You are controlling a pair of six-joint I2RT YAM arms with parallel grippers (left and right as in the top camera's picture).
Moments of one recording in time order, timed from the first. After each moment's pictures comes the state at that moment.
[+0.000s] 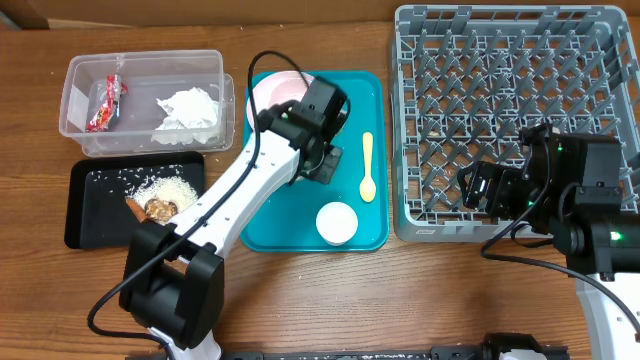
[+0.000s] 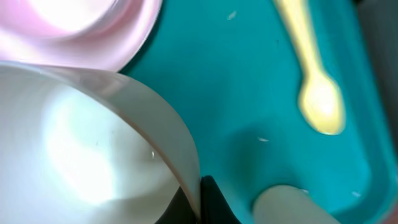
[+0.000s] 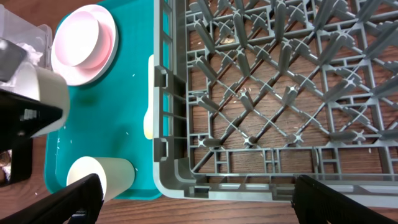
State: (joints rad) left arm -0.52 1.85 1.48 -0.92 -0.06 -0.12; right arm -0.03 1.05 1.13 -1.04 -0.26 0.20
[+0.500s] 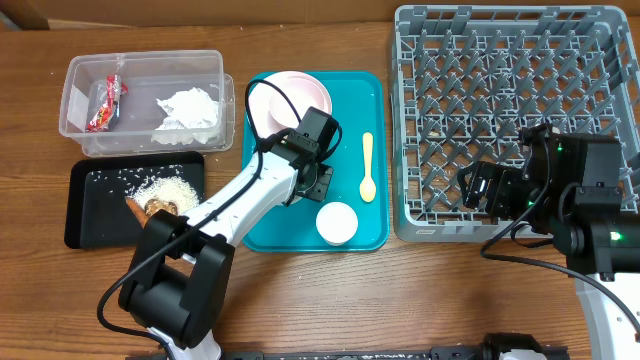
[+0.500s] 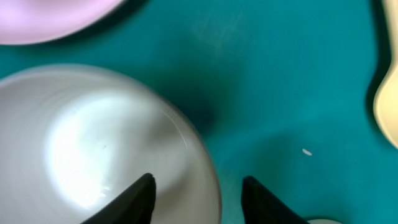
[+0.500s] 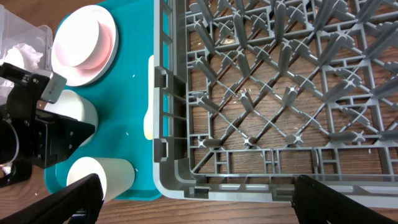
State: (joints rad) left arm -0.52 1.85 1.25 -0.70 -0.08 -0.20; right arm -0.03 1.05 1.13 -1.04 -0.26 0.20
